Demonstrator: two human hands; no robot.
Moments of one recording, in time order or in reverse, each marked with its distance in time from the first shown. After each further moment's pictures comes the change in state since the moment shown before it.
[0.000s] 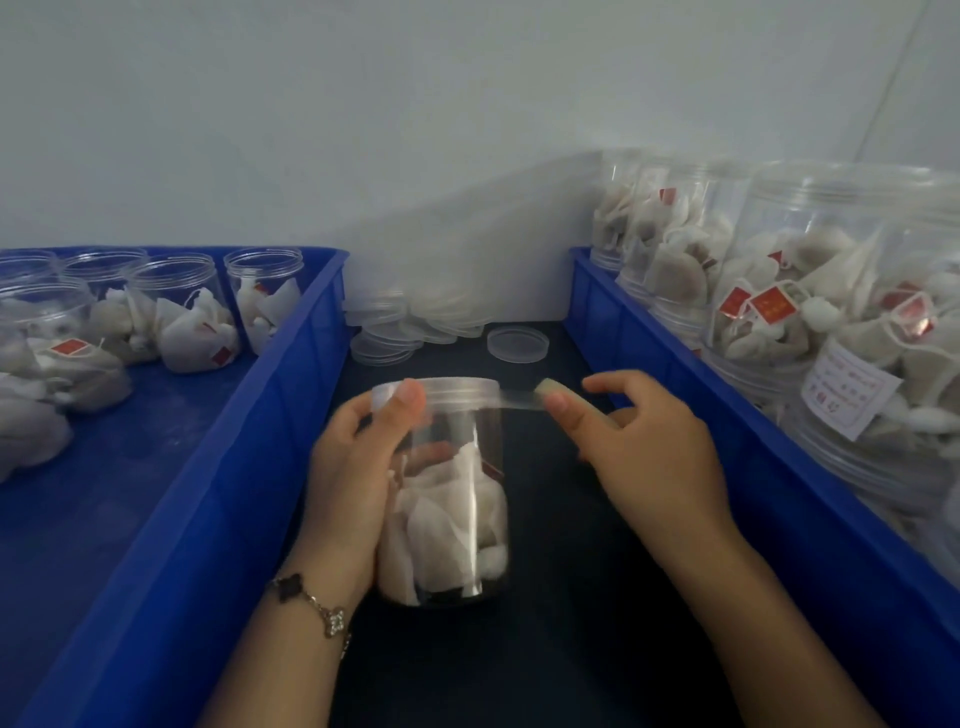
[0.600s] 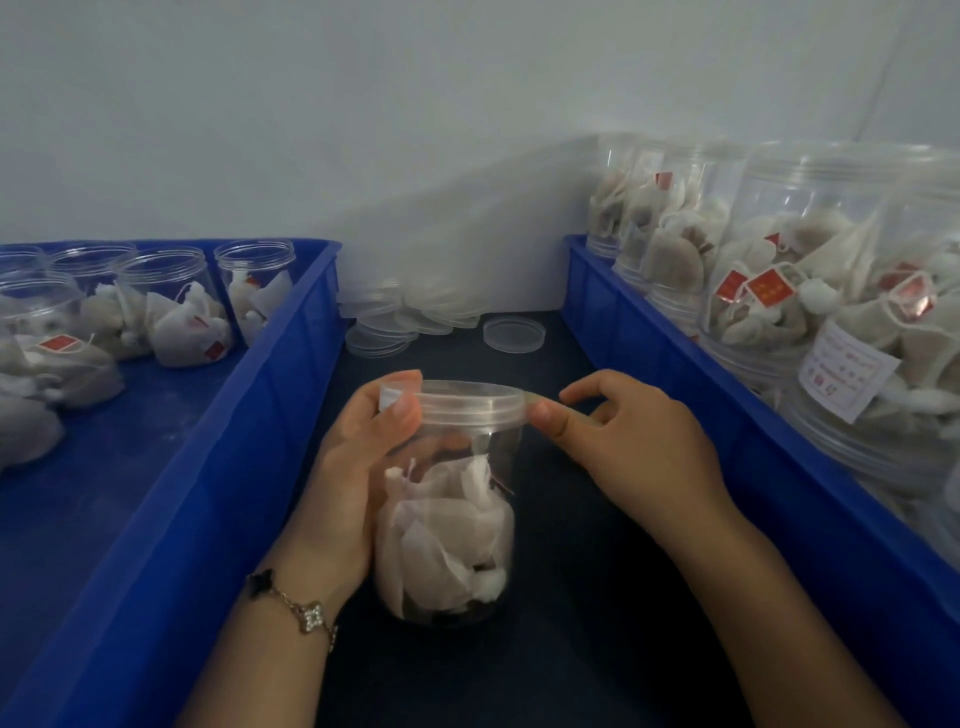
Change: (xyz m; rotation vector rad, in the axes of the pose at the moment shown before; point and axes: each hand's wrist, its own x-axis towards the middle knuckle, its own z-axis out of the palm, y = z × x) left_hand -0.003 0.002 -0.007 -0.176 -0.182 -0.066; right_hand 0.004 0.001 -0.004 -0.196 -0.124 -0.023
